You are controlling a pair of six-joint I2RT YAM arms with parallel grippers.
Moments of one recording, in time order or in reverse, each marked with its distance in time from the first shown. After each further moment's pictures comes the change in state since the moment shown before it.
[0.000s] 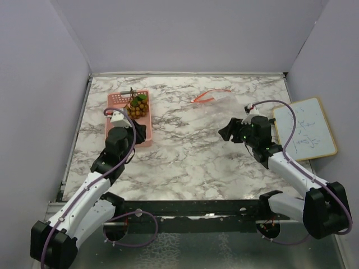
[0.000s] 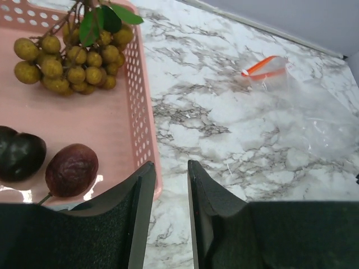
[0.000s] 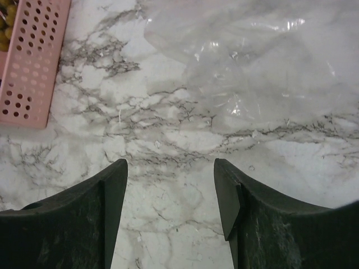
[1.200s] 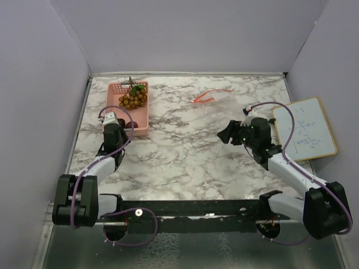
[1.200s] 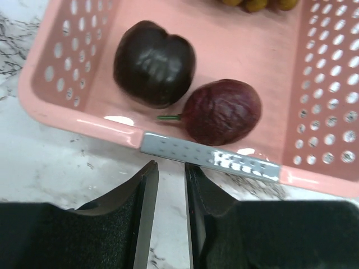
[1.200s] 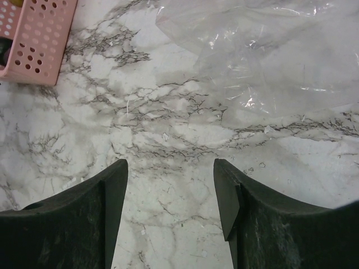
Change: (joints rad) left arm 0.332 0.421 -0.106 0.291 0.039 0.134; right arm 0.000 -0.005 -0.058 0.027 -0.051 0.002
